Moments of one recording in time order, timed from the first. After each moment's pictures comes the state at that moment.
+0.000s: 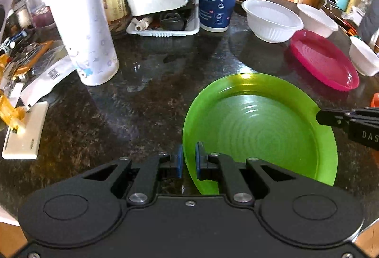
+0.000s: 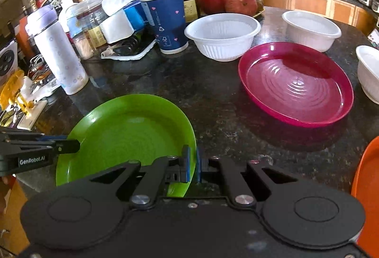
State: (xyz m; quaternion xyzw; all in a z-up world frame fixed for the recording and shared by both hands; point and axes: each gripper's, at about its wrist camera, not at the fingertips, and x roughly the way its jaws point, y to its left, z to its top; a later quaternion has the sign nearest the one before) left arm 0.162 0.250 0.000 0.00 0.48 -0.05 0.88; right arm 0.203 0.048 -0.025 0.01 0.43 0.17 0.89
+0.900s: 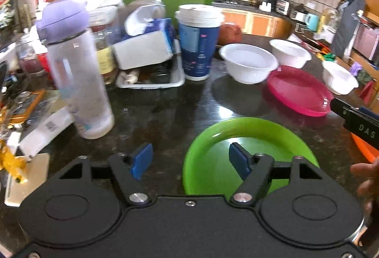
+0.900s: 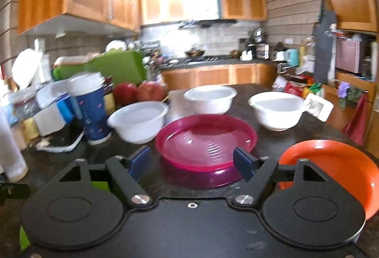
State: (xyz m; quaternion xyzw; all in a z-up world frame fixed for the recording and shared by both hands) left arm 0.160 0.260 0.029 0.01 0.38 -0.12 0.92; right arm 0.144 0.042 -0.011 0.05 0.19 -0.09 0.98
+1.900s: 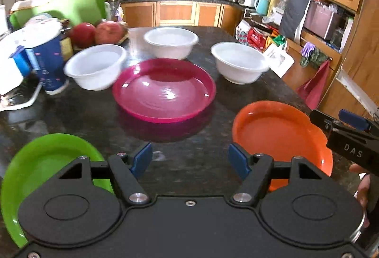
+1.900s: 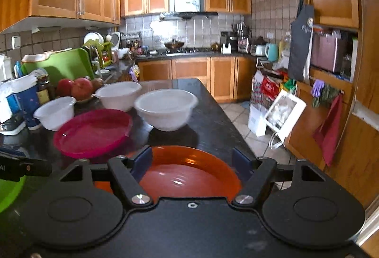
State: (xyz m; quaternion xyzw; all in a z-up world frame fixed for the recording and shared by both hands) left arm 0.153 0.030 0.027 0.03 0.39 -0.21 0.90; right arm 0.114 -0.191 -0.010 0.03 0.23 -0.11 0.97
